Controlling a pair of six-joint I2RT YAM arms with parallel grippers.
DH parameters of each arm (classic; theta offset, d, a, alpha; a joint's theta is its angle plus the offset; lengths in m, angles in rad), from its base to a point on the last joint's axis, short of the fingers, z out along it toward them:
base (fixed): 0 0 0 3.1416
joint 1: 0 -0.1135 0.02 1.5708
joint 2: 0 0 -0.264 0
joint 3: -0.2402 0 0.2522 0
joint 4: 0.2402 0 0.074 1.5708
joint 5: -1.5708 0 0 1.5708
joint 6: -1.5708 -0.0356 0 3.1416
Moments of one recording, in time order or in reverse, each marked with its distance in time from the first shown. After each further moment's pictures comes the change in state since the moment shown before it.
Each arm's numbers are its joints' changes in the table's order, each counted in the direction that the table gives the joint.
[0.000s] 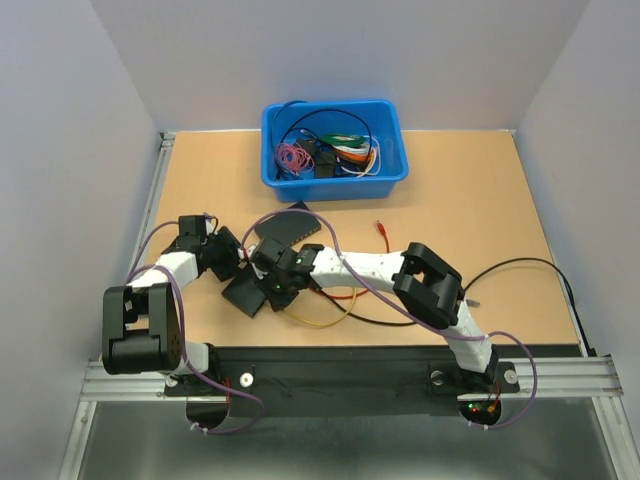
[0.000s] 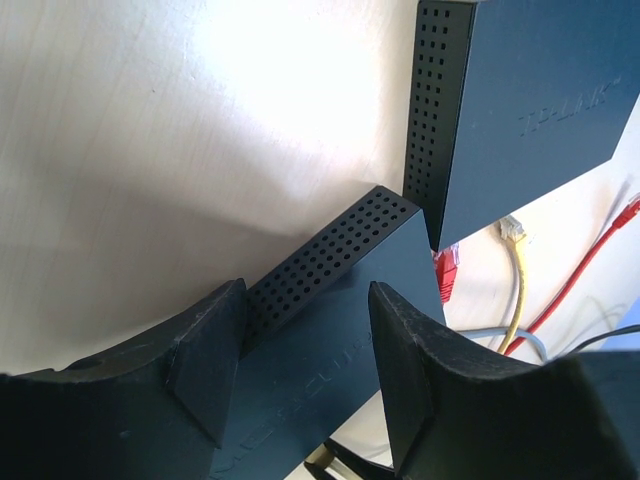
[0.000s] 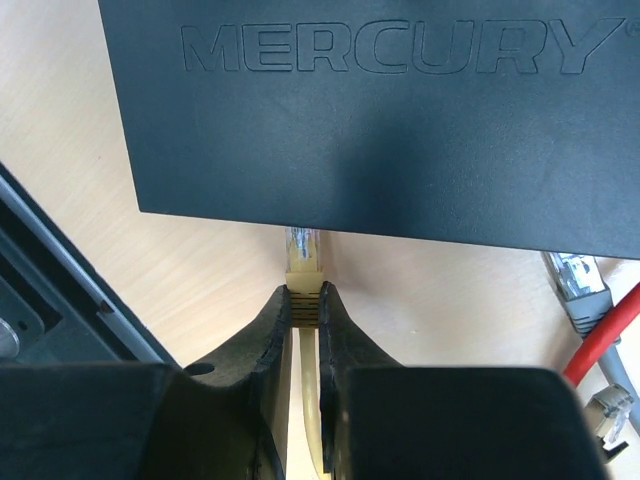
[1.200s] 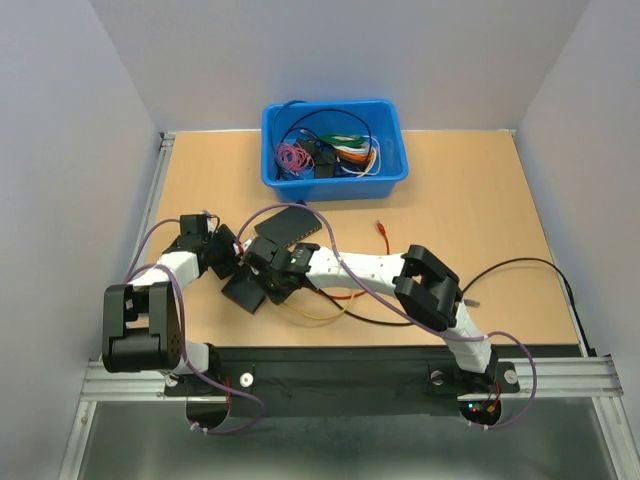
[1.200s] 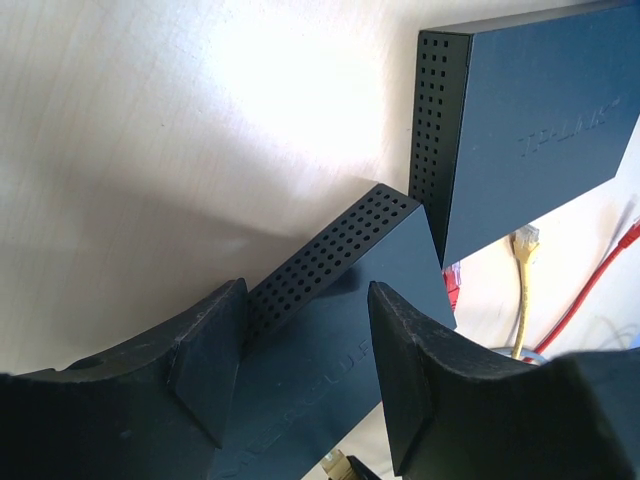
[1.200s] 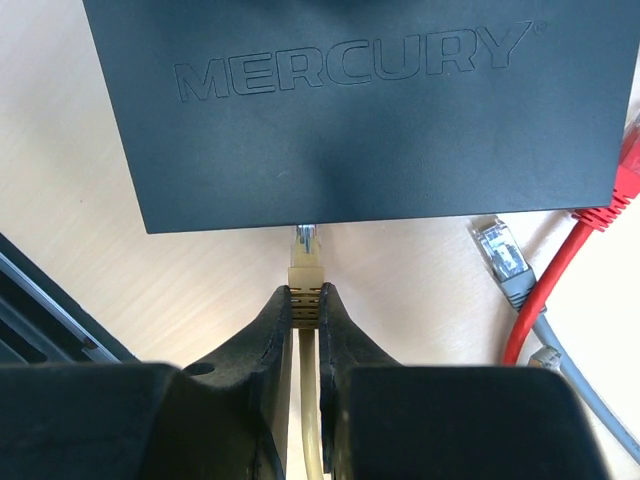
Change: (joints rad) left arm 0.013 0.007 0.001 -0.038 0.044 0.006; right arm -0.029 0.008 -0.084 0.061 -0.181 -0.017
